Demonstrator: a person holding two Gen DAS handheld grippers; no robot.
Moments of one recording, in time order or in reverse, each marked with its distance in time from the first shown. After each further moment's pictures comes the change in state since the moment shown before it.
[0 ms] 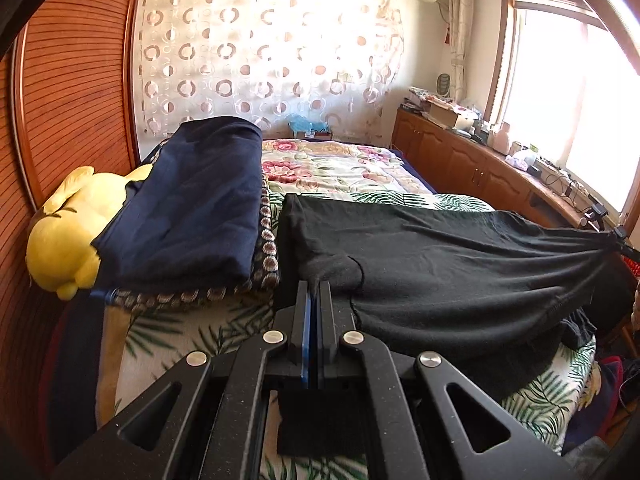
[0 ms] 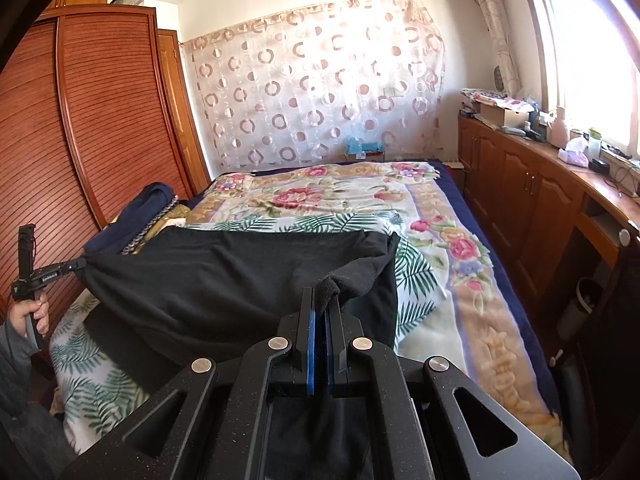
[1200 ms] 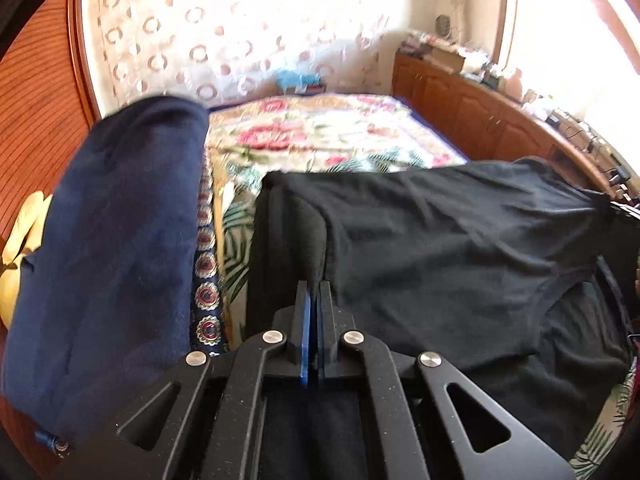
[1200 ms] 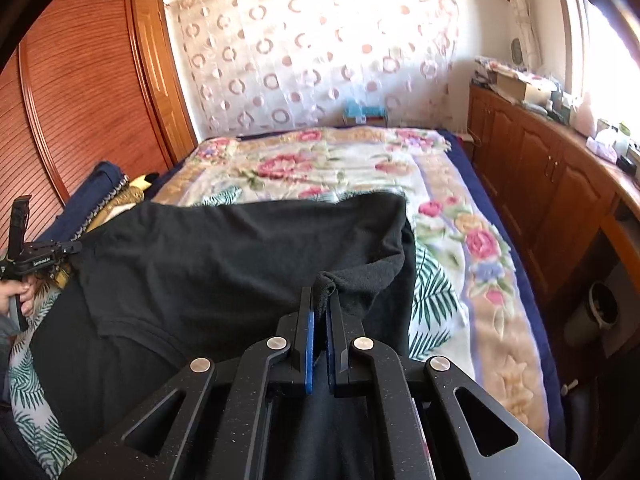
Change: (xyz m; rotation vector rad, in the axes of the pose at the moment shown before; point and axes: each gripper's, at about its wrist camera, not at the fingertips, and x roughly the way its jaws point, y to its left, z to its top) left arm 0.138 -0.022 0.069 0.110 0.174 0.025; right arm 0.147 -0.015 0.073 -0.029 0.132 -0.015
